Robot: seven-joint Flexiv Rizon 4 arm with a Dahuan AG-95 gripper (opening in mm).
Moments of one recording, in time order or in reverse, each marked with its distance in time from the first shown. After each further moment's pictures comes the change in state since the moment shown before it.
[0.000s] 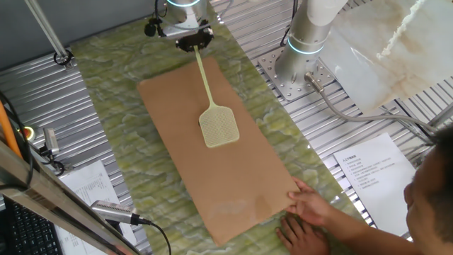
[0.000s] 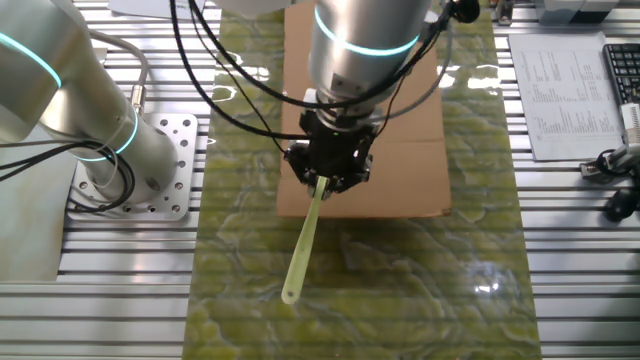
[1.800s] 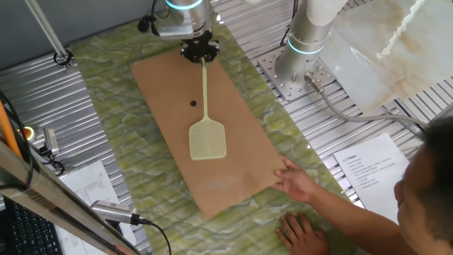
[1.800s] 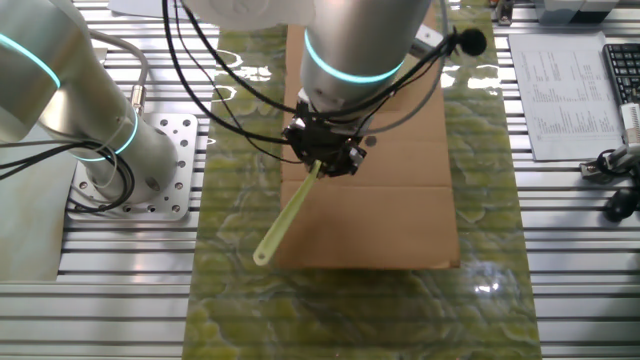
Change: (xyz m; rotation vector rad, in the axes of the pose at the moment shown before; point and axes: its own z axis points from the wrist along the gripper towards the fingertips) arm -0.035 0.015 0.018 -0.040 -0.073 0.177
